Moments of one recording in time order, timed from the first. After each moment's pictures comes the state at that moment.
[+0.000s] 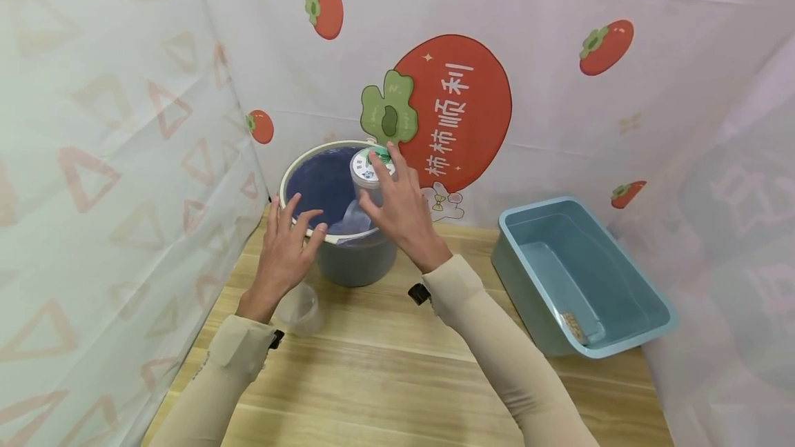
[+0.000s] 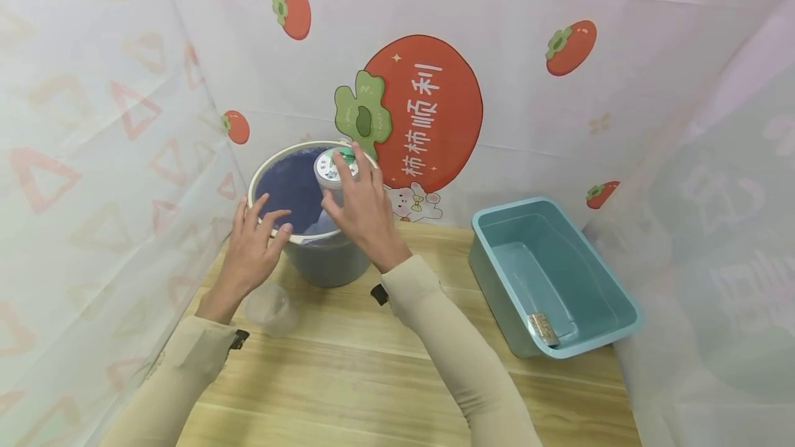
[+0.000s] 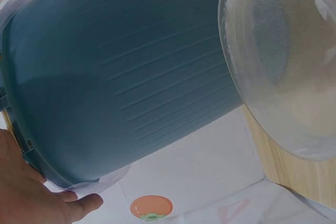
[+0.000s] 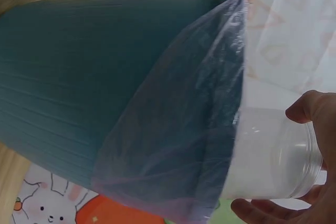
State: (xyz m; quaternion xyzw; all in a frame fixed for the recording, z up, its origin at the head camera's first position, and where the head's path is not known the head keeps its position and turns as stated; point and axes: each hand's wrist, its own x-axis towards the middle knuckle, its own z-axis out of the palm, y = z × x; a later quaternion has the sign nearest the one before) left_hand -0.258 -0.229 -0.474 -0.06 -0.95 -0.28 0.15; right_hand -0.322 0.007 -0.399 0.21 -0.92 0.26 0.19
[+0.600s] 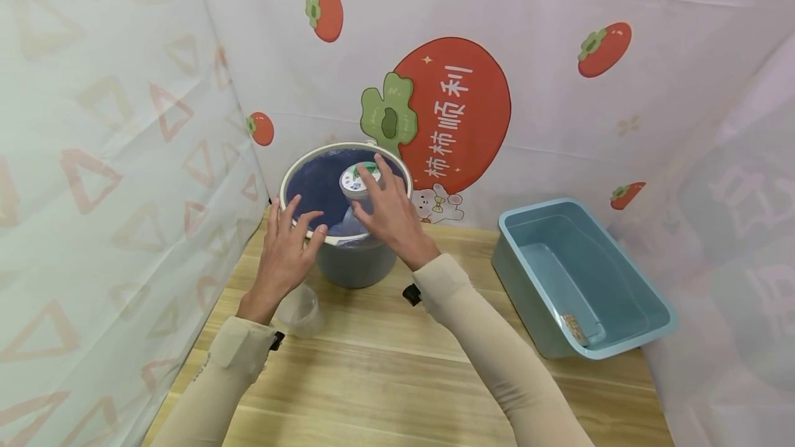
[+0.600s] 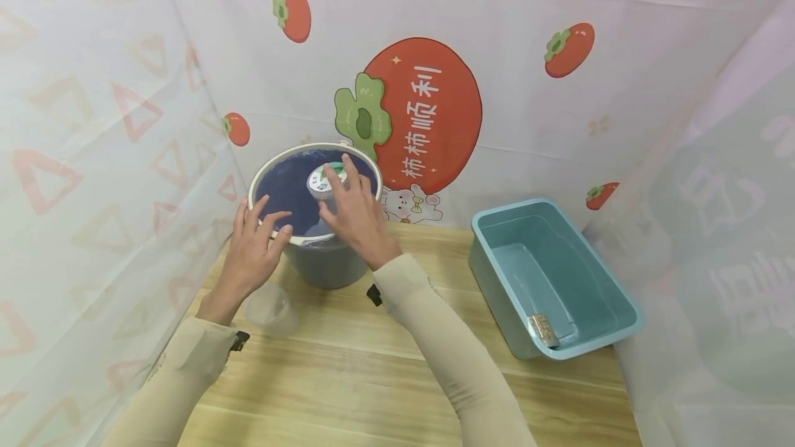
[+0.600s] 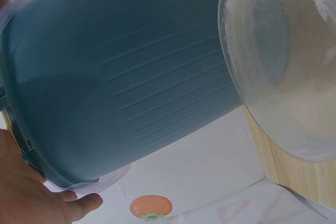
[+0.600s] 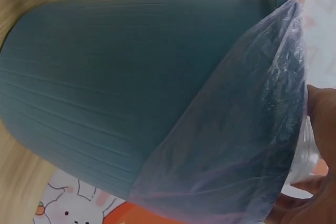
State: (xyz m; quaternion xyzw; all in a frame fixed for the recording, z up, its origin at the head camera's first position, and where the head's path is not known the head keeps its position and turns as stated) left_hand -0.258 -0.228 -0.474 -0.06 -0.95 -0.28 0.16; right_hand -0.336 -0.005 -0.426 0.24 -0.93 0.23 0.15
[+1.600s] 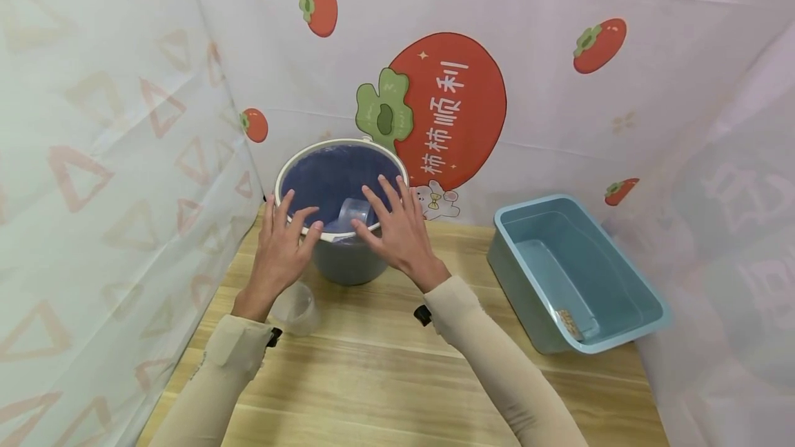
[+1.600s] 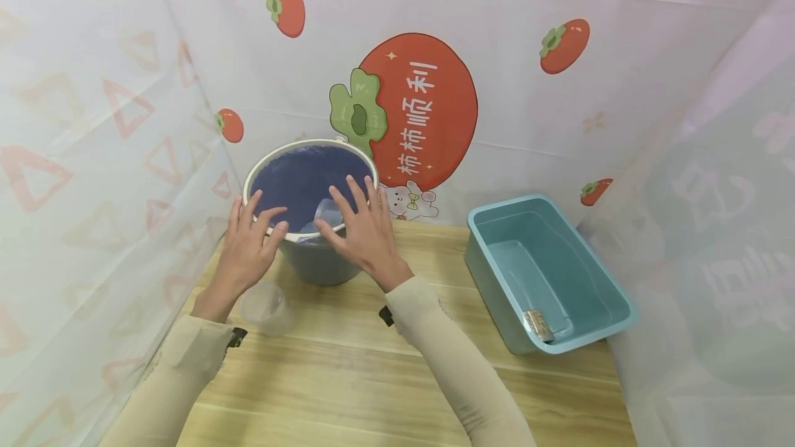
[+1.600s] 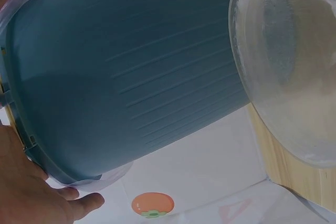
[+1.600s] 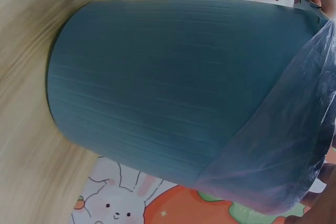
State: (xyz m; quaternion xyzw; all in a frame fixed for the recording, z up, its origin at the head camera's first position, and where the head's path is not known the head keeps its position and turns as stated) left_hand -0.261 -0.228 -0.474 -0.05 -0.95 -0.28 0.15; right_hand -0.311 0.022 -0.464 0.25 -0.93 0.21 0.14
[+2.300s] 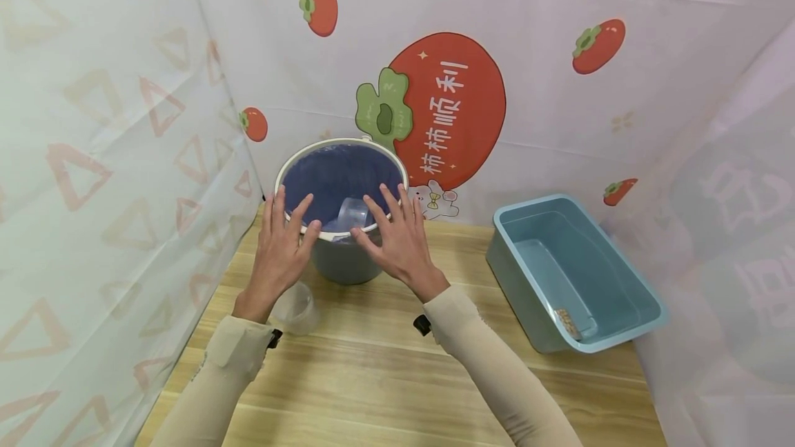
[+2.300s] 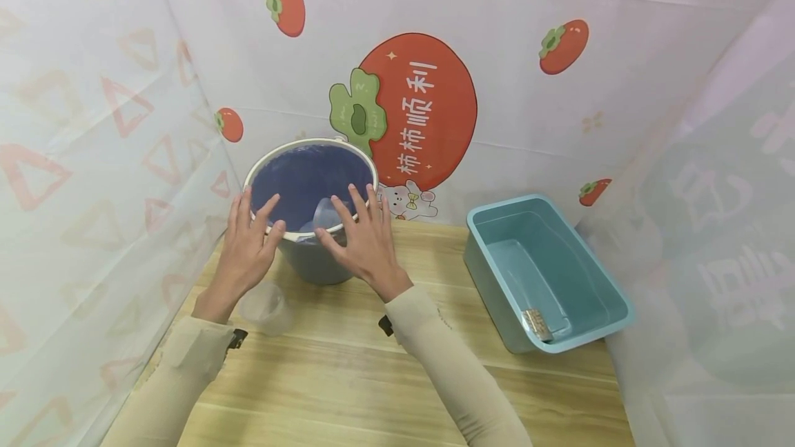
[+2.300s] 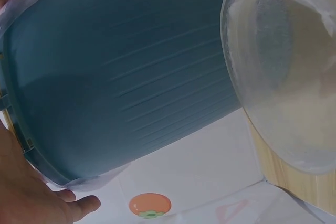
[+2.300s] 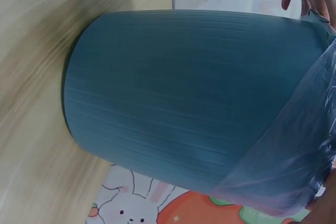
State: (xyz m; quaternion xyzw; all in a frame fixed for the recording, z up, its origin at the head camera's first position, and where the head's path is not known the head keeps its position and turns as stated) left_hand -0.258 -0.228 -0.478 -0.05 -0.94 -0.29 0.17; right_hand -0.299 0.022 -0.480 0.24 -0.93 0.21 0.15
